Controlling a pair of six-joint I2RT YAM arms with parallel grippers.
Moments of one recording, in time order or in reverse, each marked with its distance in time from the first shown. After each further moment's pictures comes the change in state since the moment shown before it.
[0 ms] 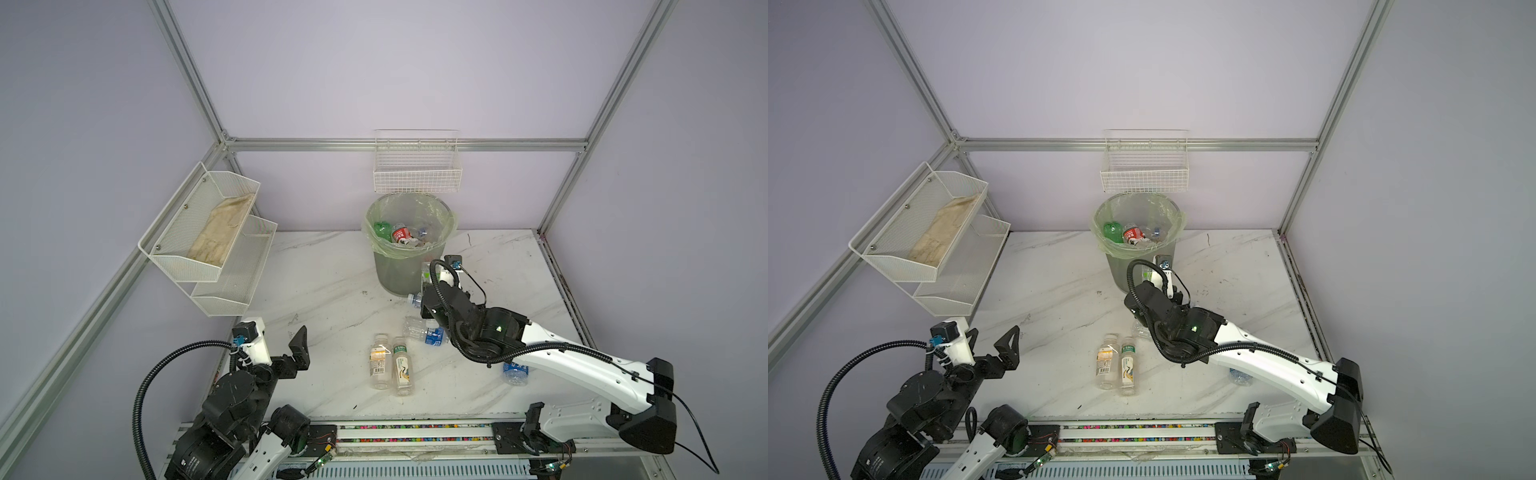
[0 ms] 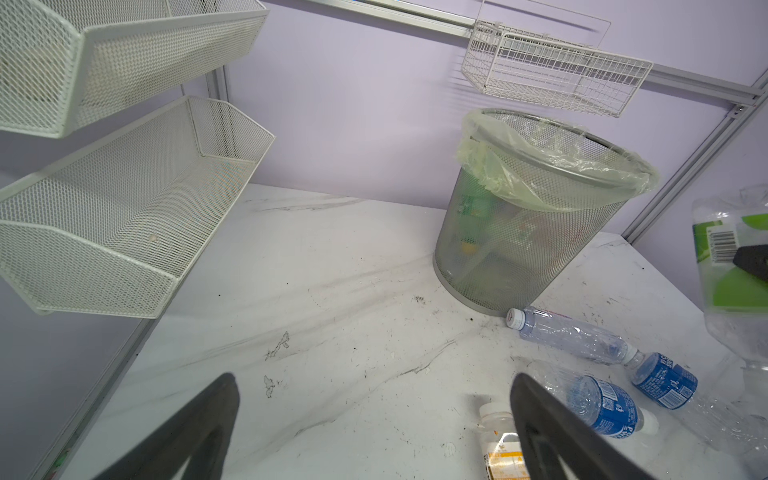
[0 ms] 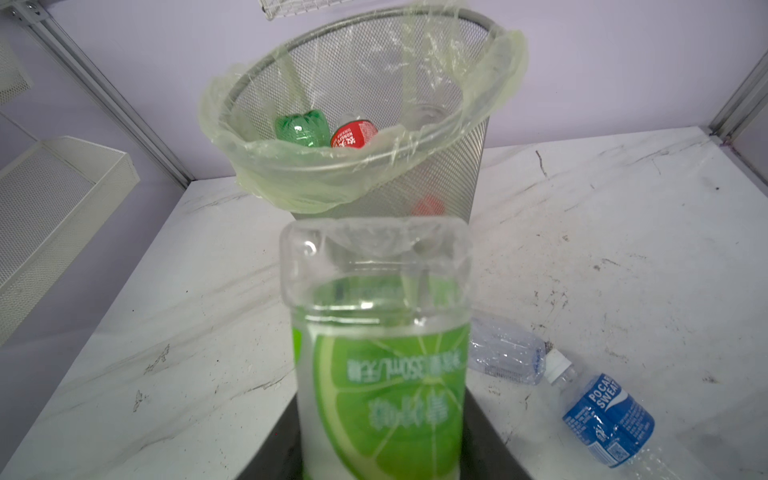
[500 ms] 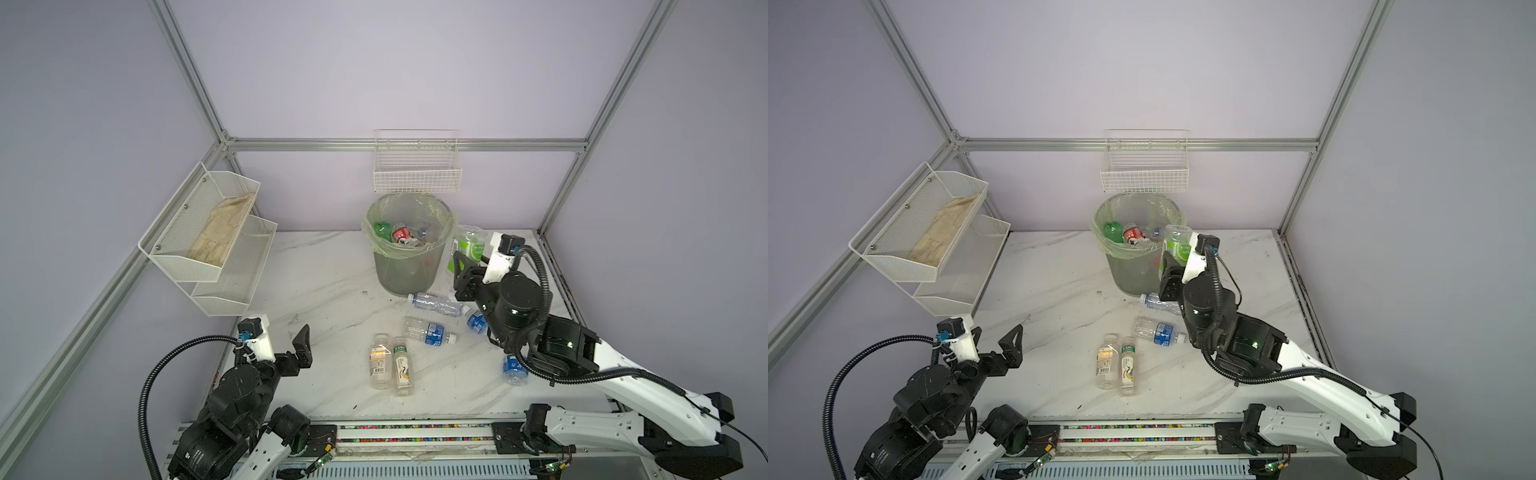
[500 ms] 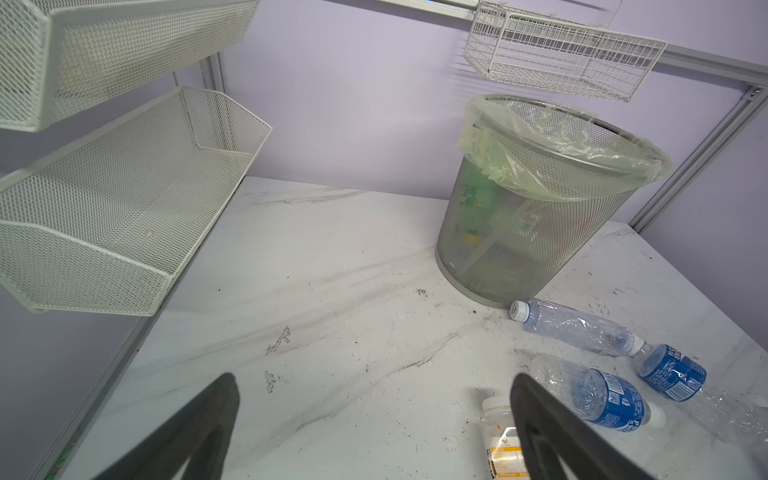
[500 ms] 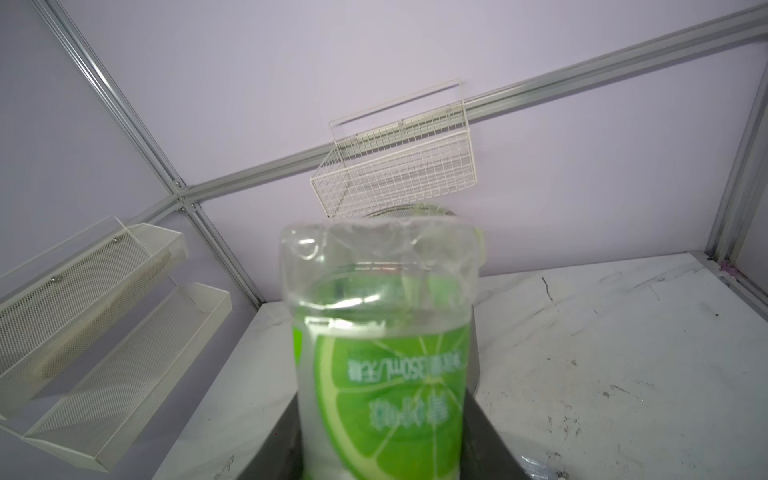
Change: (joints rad) left arm 0.000 0.030 0.000 0.000 0.005 0.000; right arm -0.001 -0.279 0.005 0.243 0.068 -0.270
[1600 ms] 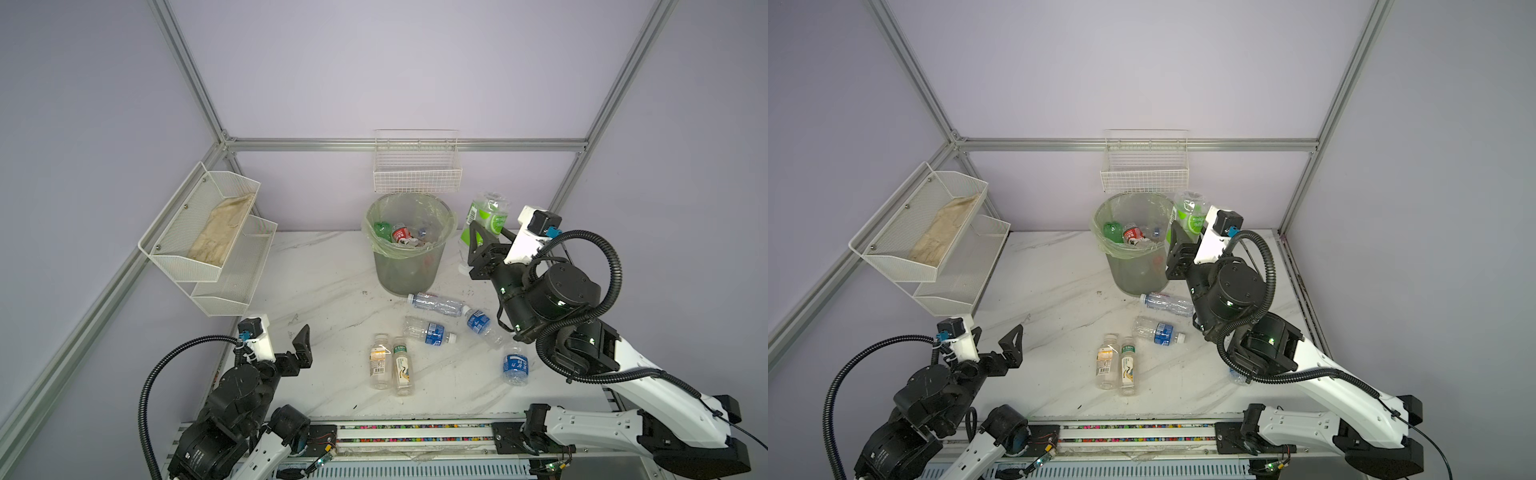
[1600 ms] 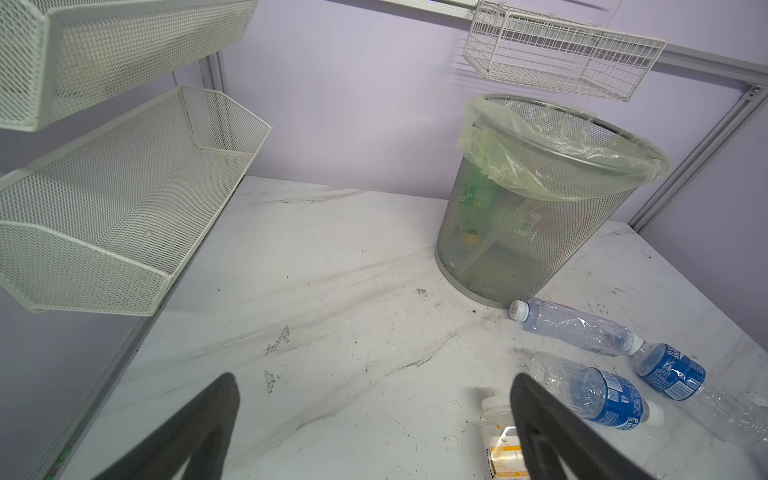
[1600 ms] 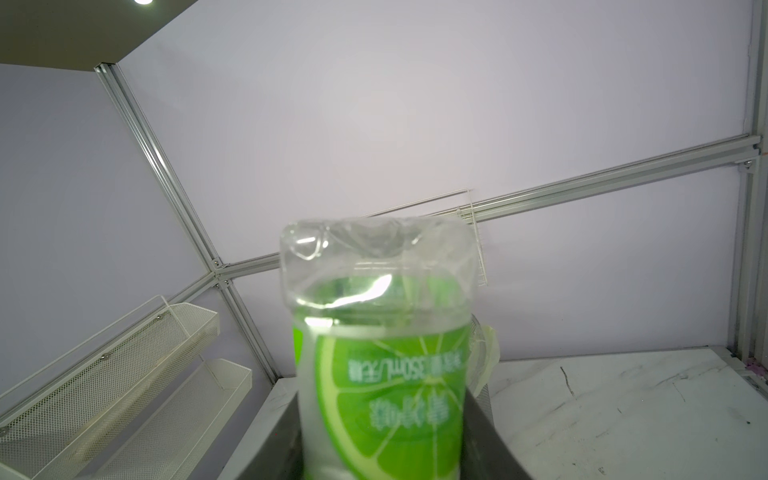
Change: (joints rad) left arm 0.000 -0.002 0.000 0.000 0.000 0.000; right arm 0.000 0.045 0.146 0.172 -0.008 -0.211
